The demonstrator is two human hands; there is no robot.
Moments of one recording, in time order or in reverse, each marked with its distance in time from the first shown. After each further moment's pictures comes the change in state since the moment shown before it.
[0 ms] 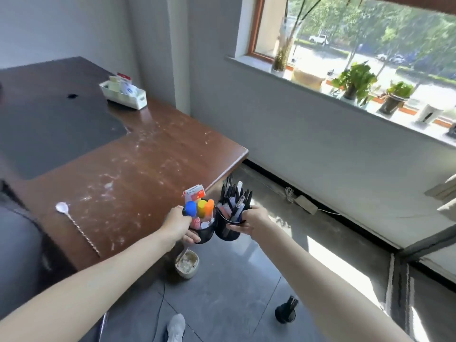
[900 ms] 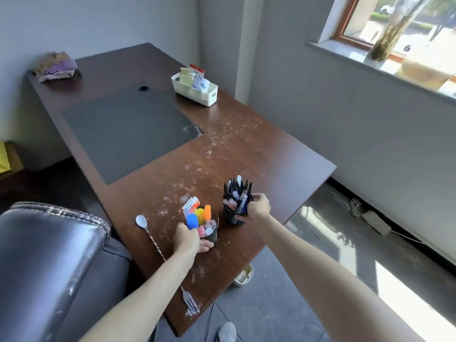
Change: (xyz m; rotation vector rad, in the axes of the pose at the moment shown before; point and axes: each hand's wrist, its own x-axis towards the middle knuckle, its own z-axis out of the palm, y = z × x) left_hand 0.130 -0.077 -0.186 -0.258 0.414 -0.350; right_hand 0.133 -0.009 0.288 -0.250 -0.003 -0.116
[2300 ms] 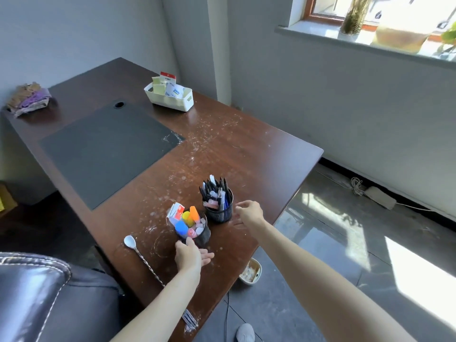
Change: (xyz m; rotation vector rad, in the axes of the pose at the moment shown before) left_hand -0.004 -0.013 0.042 -0.121 0.056 -0.047; right_hand 0.015 0.021 -0.029 -0.100 -0.165 -0.085
